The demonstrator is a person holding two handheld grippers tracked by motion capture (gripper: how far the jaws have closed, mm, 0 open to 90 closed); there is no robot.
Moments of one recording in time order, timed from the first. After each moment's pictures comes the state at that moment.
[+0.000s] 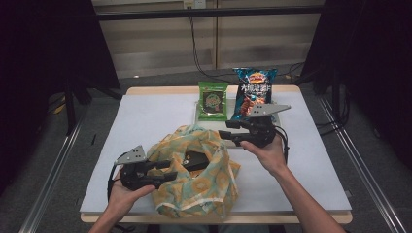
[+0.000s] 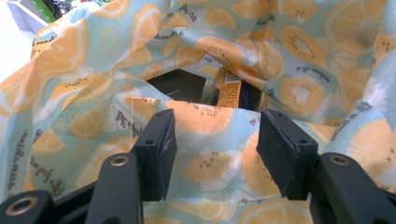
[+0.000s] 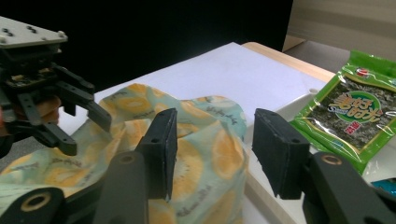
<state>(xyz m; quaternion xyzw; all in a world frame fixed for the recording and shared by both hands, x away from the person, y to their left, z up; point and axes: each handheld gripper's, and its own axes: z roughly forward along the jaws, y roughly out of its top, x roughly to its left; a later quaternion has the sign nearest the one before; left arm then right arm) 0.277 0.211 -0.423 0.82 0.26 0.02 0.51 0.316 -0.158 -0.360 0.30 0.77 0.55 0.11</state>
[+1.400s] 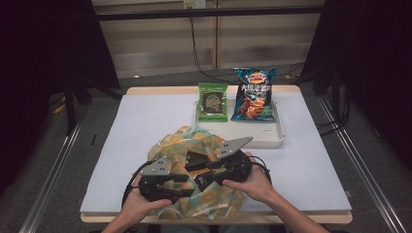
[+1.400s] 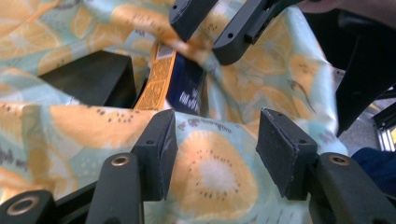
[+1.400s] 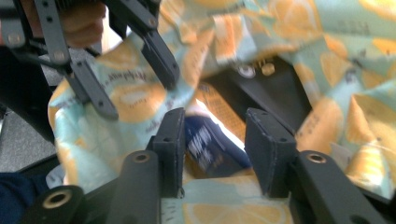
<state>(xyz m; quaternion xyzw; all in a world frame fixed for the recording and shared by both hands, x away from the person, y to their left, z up) 0.256 0.166 -0.432 0.87 0.19 -0.02 0.46 0.271 -0.101 -0.416 0.22 0.87 0.44 0.03</state>
